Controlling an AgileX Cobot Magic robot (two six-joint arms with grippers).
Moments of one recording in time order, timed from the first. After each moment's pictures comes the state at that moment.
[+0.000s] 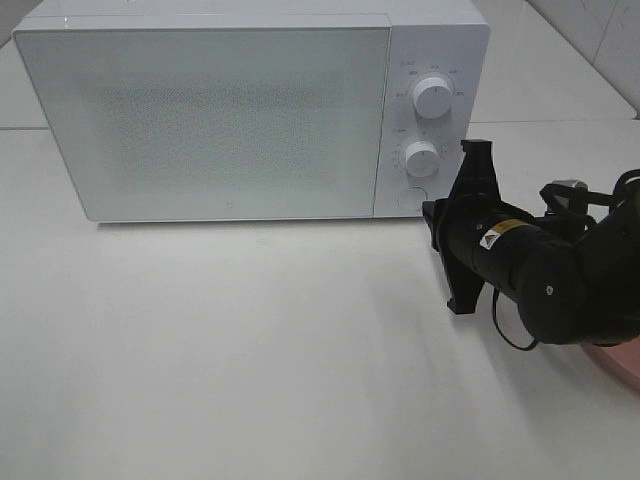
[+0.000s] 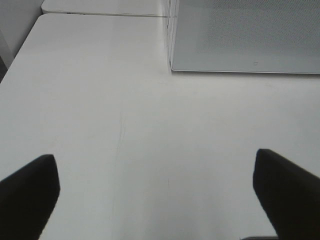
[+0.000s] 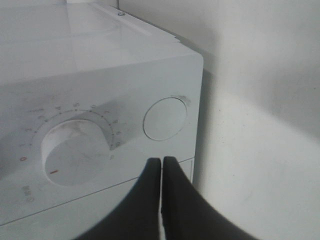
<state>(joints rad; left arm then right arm) 0.05 0.00 -0.51 -0.09 1.08 0.04 0.51 1.93 -0.57 0.42 -0.95 1.50</state>
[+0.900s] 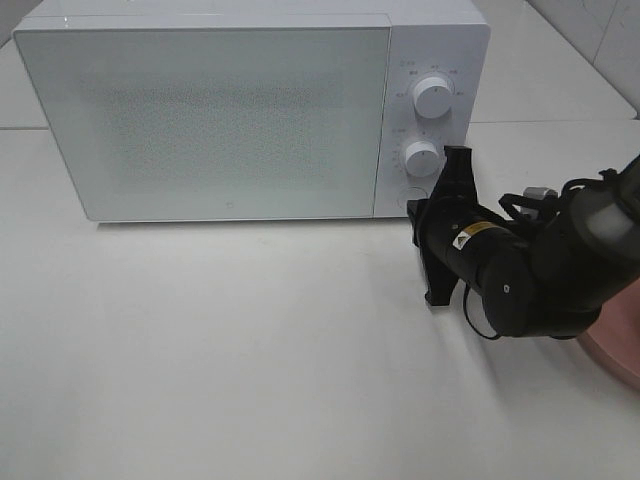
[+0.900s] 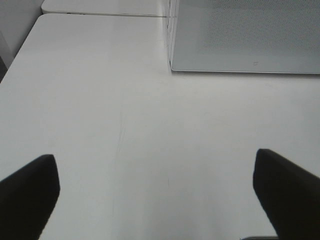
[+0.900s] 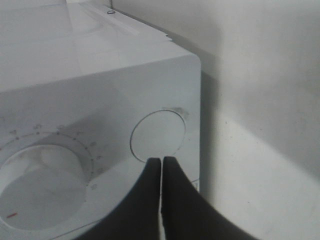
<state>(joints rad) 0.05 0.00 -0.51 -0.09 1.08 0.04 0.50 2.08 -0.69 0.41 -1.02 1.55</state>
